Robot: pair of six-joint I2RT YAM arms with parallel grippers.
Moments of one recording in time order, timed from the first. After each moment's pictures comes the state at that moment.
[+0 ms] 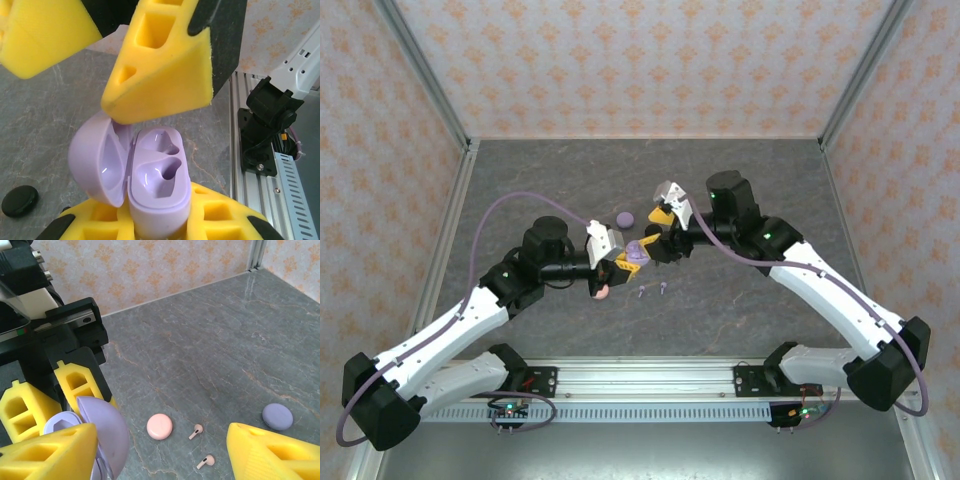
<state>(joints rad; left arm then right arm) -0.63 0.96 0.77 -0.19 0.62 0.14 0.65 1.20 1.16 -0.46 -0.59 -0.18</state>
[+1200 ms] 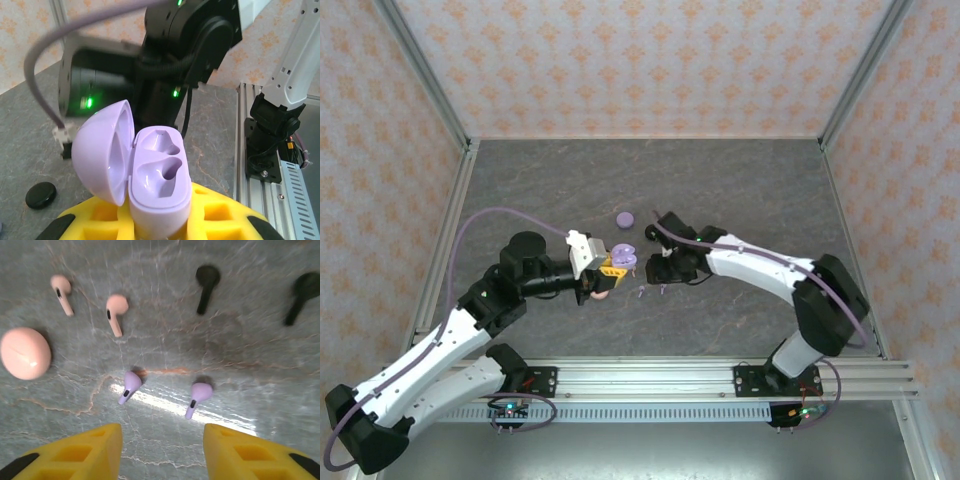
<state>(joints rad) -0.63 0.77 0.70 -0.22 0.55 0.11 0.80 1.60 1.07 -0.67 -0.11 0.62</state>
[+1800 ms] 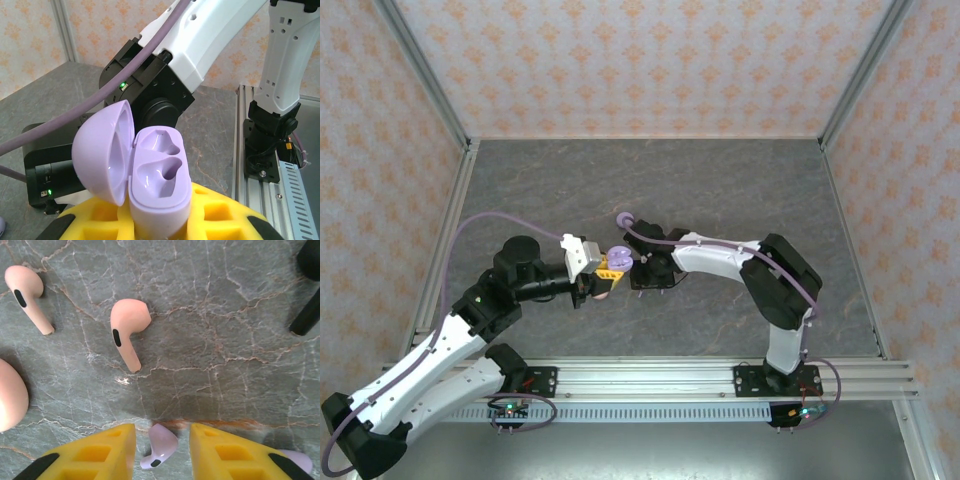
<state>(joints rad) -0.63 0.72 0.69 -0.24 0.55 0.11 0.86 1.85 1.19 -0.61 -0.14 0.71</state>
